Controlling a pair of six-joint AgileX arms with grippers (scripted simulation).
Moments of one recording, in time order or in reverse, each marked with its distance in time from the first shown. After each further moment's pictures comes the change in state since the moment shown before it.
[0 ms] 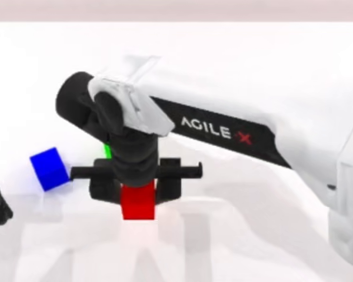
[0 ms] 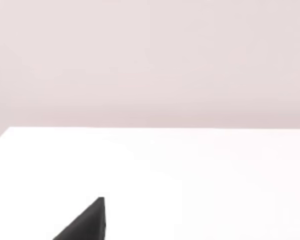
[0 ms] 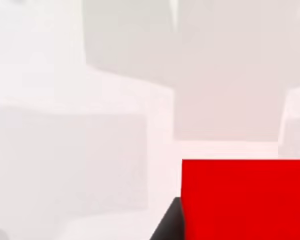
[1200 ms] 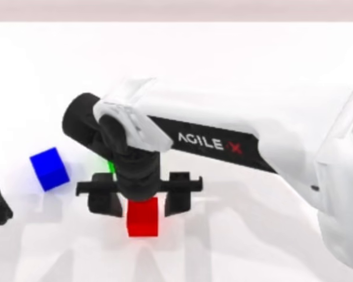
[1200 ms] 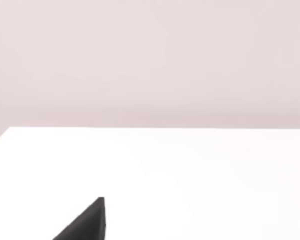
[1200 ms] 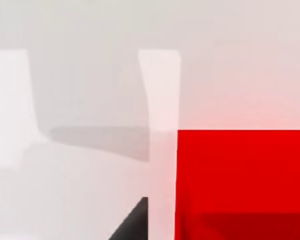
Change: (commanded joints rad) left arm 0.000 0.000 0.000 0.000 0.000 0.000; right arm 0.005 0.013 -0.096 0.101 0.001 0.001
